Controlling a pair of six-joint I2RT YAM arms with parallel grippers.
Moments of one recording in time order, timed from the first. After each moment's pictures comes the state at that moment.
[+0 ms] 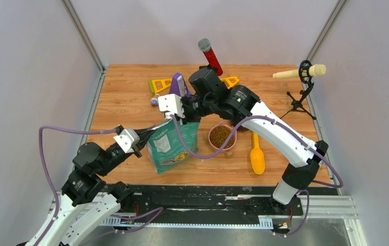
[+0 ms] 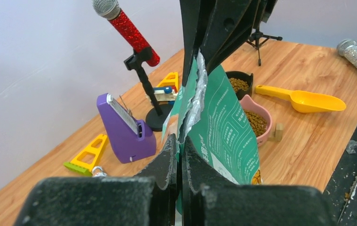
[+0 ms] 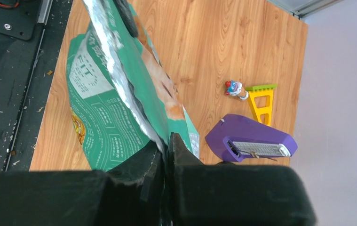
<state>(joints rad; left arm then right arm) -0.64 0.36 0.76 -0.30 0.20 0.24 0.97 1.68 2.00 -0.96 -0.38 -0.82</state>
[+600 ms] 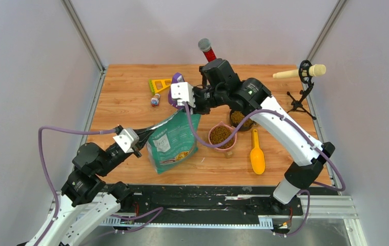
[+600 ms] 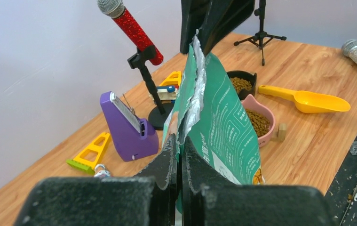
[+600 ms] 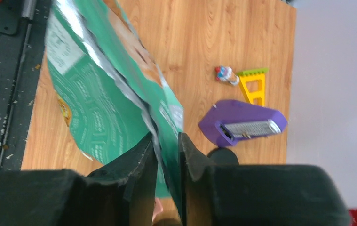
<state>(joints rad) -0.64 0.36 0.76 -0.30 0.18 0.24 0.86 1.66 2.00 -0.98 -0.46 -0.82</state>
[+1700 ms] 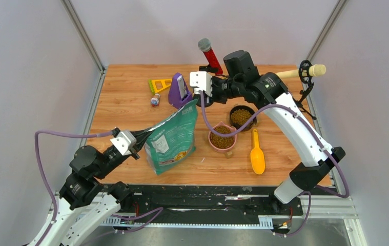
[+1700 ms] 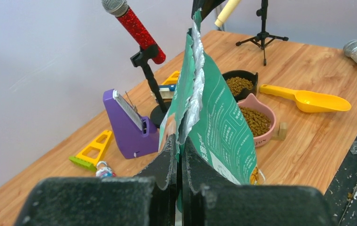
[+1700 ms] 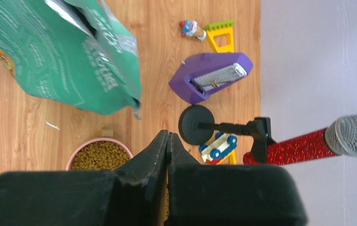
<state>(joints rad) -0.64 0.33 0.76 -0.33 0.17 0.24 0.69 1.59 1.97 -1.01 -0.43 -0.90</state>
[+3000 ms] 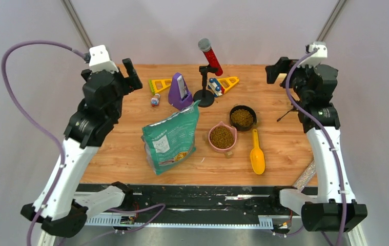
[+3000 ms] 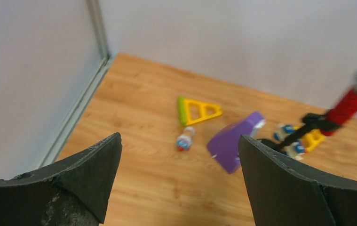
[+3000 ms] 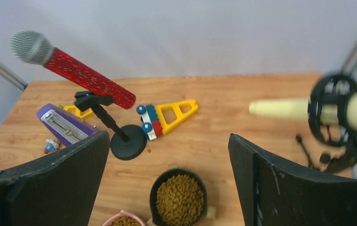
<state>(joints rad) -0.53 1.02 1.53 -0.57 -0.64 -0.23 0.03 1.14 1.36 -0.26 -0.20 0.14</state>
